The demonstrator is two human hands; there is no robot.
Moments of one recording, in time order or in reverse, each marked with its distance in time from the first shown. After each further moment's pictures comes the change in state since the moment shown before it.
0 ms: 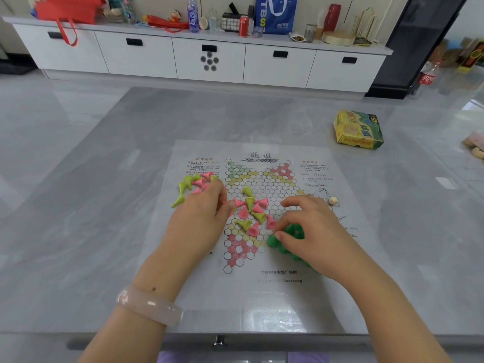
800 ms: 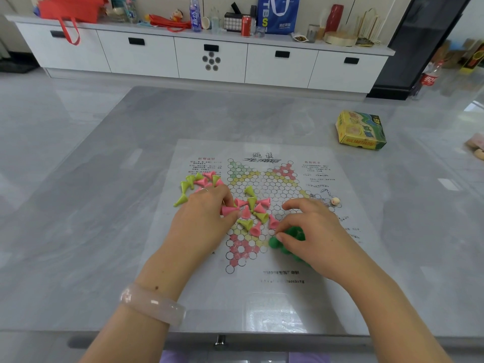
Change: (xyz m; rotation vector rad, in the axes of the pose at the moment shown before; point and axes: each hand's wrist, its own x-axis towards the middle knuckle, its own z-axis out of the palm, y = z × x) left_hand 0.002 -0.003 0.002 0.021 -0.043 -0.003; right_hand 0.001 0.000 0.003 -0.052 -0.010 -0.014
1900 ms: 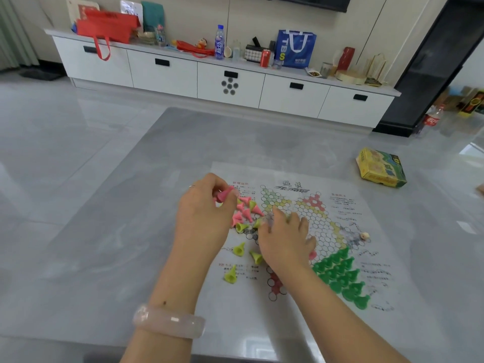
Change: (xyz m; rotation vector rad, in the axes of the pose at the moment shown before) left_hand 0.002 -0.029 -0.061 -0.416 0.380 -0.116; right_hand 0.071 -0.086 0.060 0.063 0.067 0.457
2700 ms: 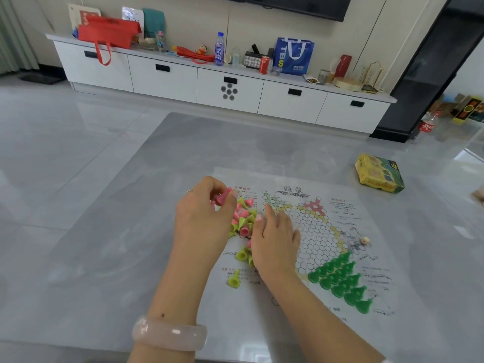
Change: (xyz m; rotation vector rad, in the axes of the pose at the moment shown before) left_hand -0.006 0.010 -0.013 -0.087 0.023 -0.030; right_hand 0.007 -0.008 0.024 0.072 0.121 -0.106
